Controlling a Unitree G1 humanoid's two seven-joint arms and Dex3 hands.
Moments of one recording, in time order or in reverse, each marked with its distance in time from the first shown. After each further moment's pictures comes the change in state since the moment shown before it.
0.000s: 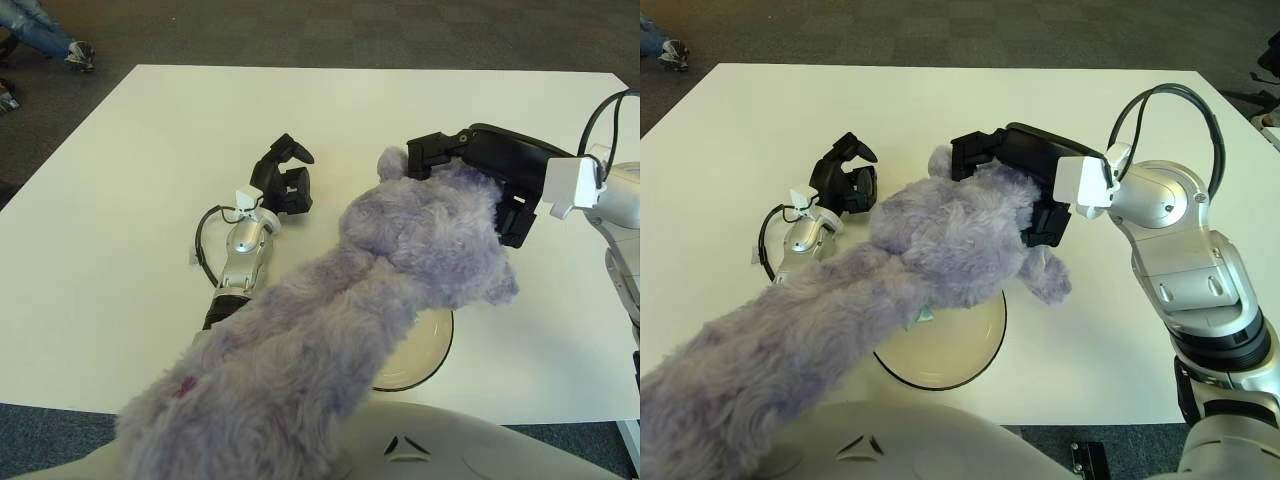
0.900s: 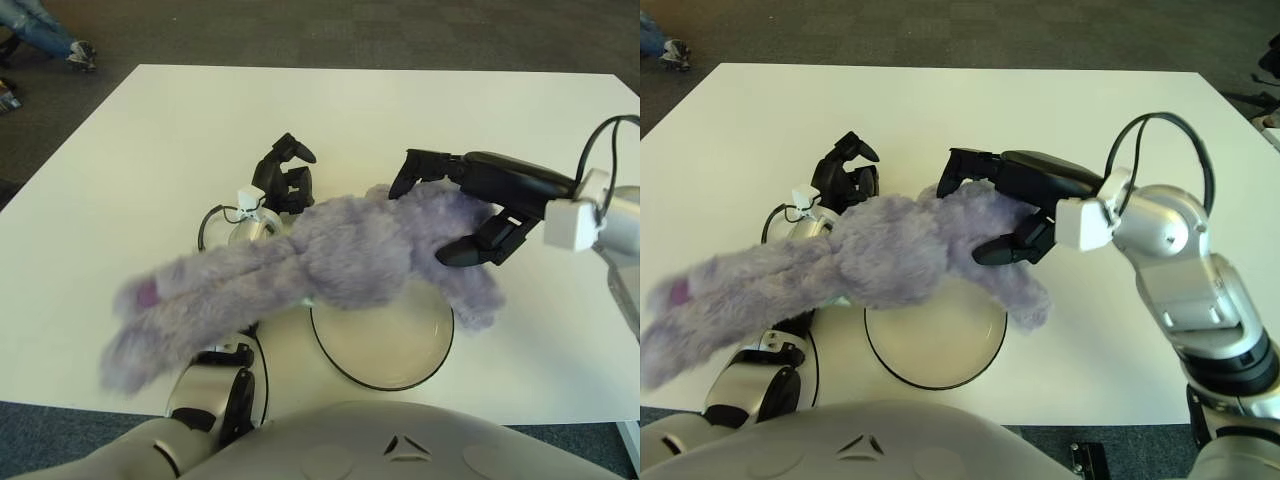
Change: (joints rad) left arm 0.005 -0.008 -0.004 -0.006 0.009 -0.007 0.001; right arm 0.134 -0.023 -0.002 -0.016 -0.127 -0.285 0.002
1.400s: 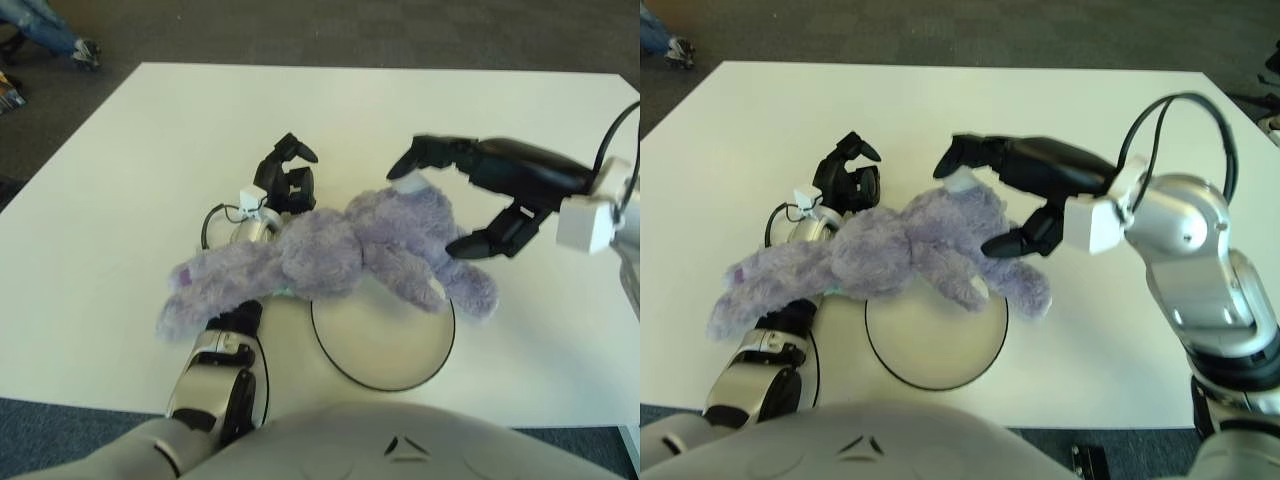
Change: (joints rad) left arm -0.004 -0.003 -0.002 0.002 0.009 -0.004 0.003; right arm -0.018 -0.035 -0.052 -0.024 0.003 -0.003 0.044
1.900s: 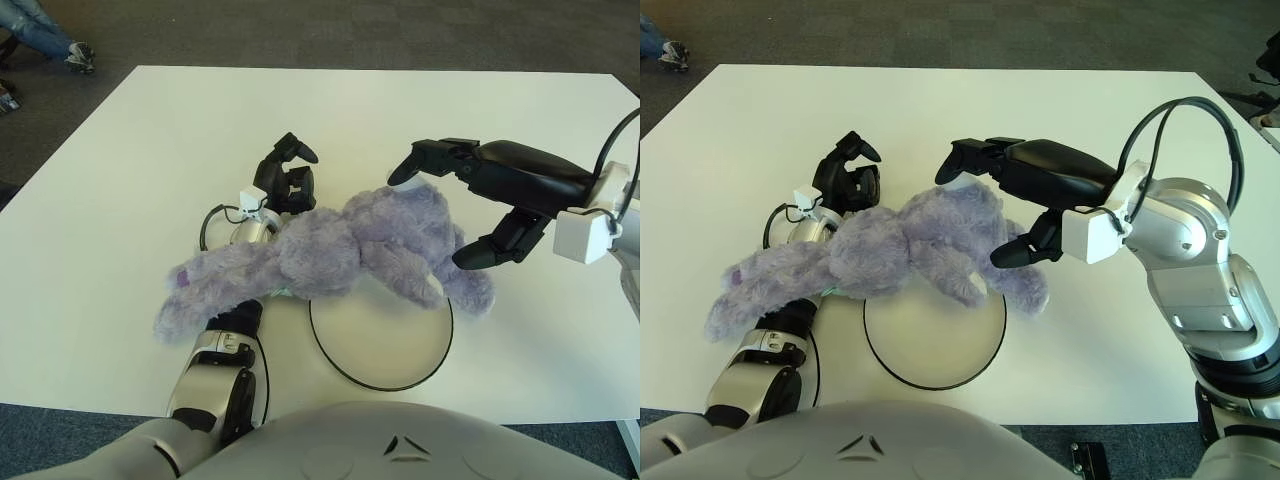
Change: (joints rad) left arm 0.000 -0.001 -0.001 0.005 0.009 -0.022 0.000; right arm 0.004 0.000 0.000 0.001 -0.004 -0.017 0.000
